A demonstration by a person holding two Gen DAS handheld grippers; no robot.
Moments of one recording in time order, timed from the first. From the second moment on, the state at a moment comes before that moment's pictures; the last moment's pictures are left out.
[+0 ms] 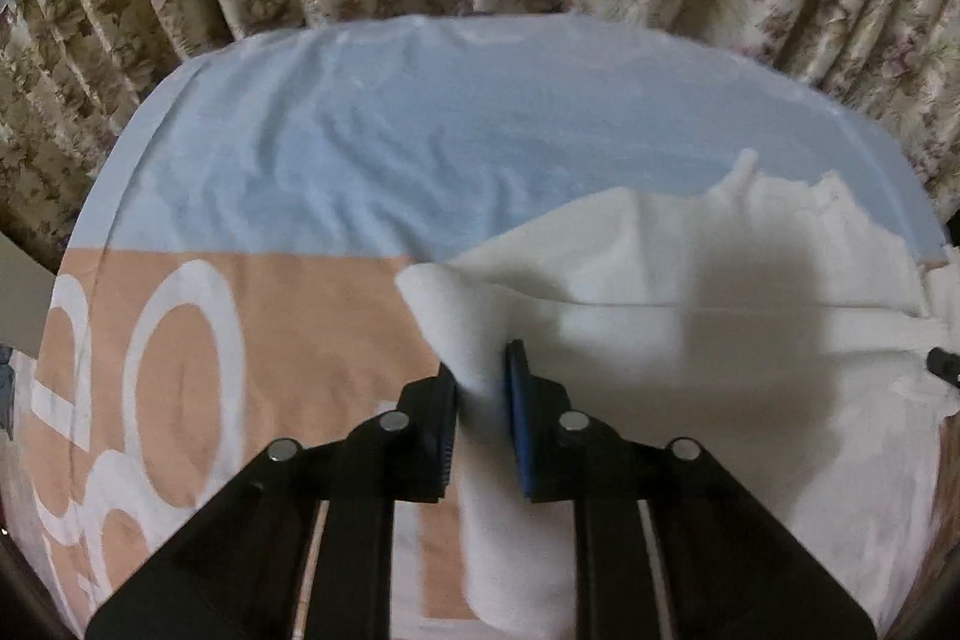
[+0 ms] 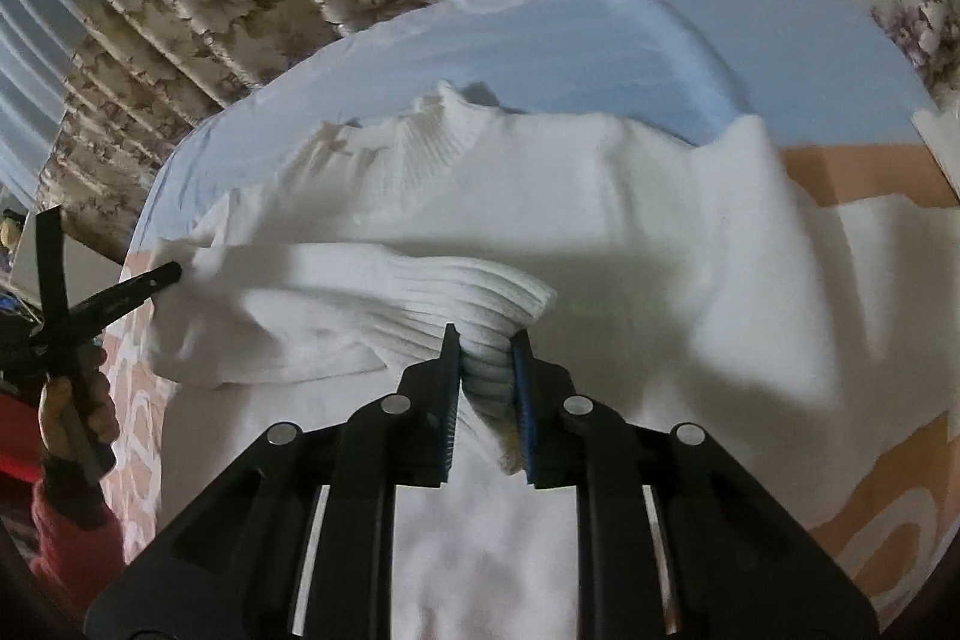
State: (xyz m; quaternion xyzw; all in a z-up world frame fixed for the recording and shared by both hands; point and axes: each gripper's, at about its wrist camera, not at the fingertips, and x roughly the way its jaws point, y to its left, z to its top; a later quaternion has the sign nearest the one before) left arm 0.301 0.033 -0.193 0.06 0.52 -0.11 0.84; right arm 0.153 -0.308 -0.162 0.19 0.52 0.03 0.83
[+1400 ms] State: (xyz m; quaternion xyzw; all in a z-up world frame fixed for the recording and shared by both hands) left arm 0.235 -0.048 -0.163 0.08 0.48 -0.12 0.87; right arm 0.095 -0.395 -0.119 0.12 0.40 -0.10 0.91
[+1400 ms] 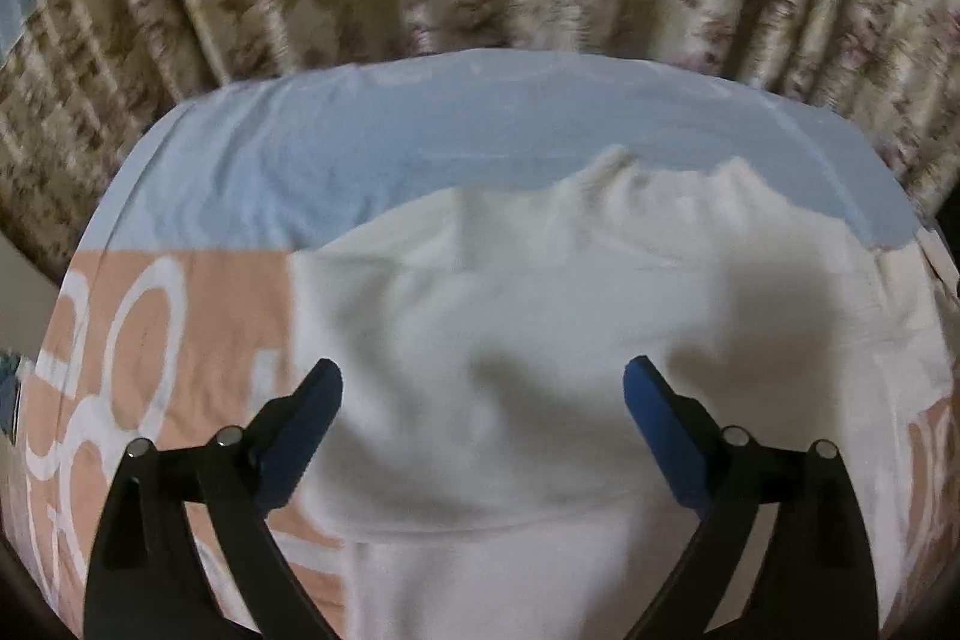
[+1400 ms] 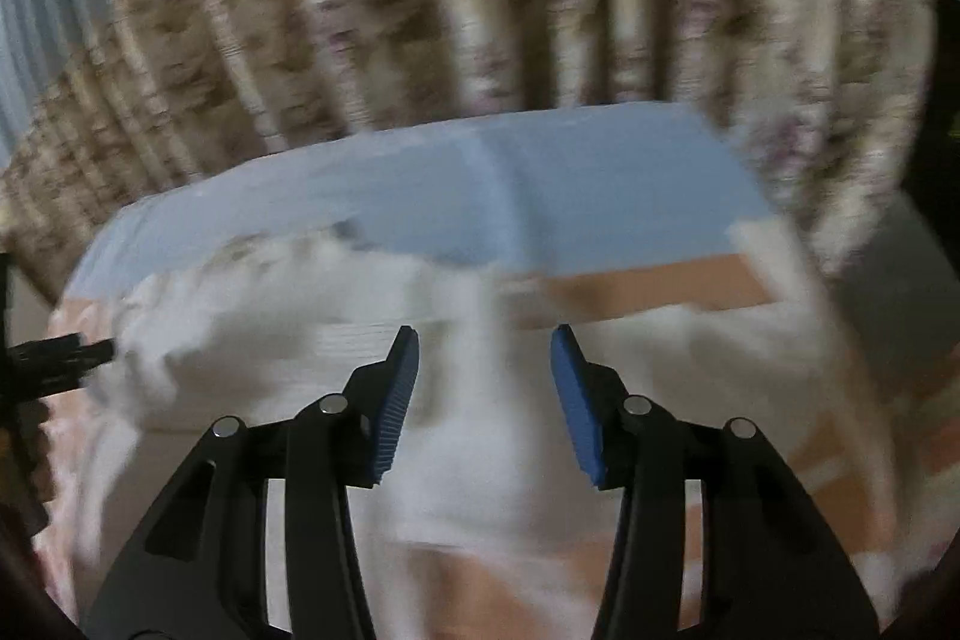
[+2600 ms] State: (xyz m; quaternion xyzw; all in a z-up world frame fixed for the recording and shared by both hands) left arm 0.225 -0.012 -0.154 0.06 0.48 -0.10 0.87; right arm 0.141 -0.306 -0.102 0.22 0.35 0.07 0.91
